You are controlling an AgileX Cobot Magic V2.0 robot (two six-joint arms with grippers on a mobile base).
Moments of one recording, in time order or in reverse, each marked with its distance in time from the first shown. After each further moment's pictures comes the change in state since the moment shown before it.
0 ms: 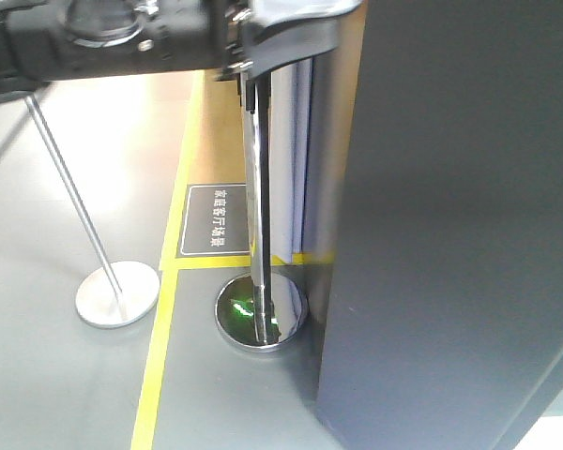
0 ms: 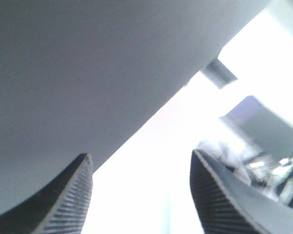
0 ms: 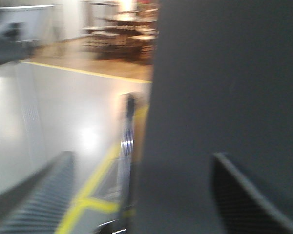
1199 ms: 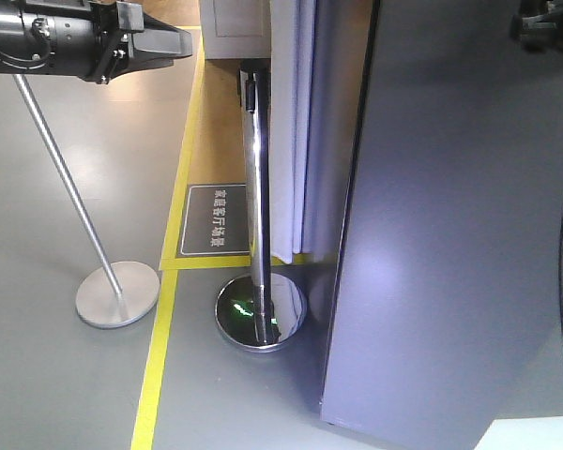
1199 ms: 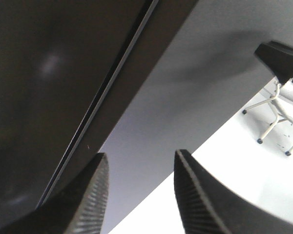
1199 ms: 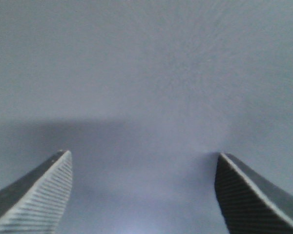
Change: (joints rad) left arm 0.252 0.000 0.000 0.330 -0.108 0.002; right arm -0.143 0.853 -0.537 0.033 -0.297 0.003
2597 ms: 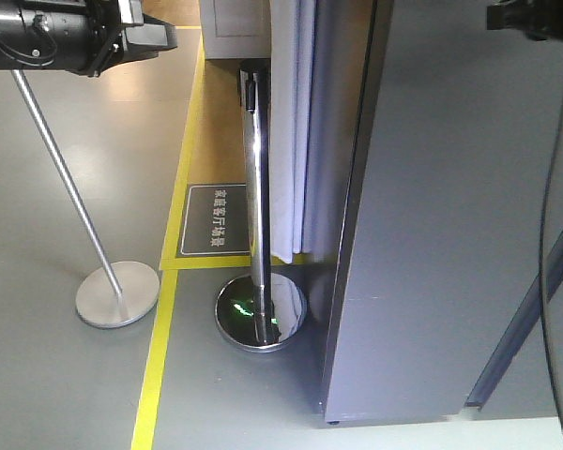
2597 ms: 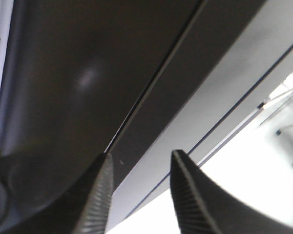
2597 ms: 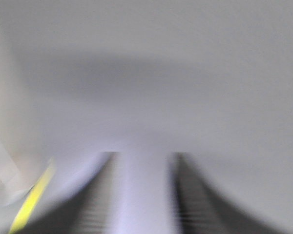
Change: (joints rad) left arm 0.002 0.000 0.000 0.061 -0.122 -0.063; right arm -0.003 0.036 -0.295 0.015 0.609 -0.060
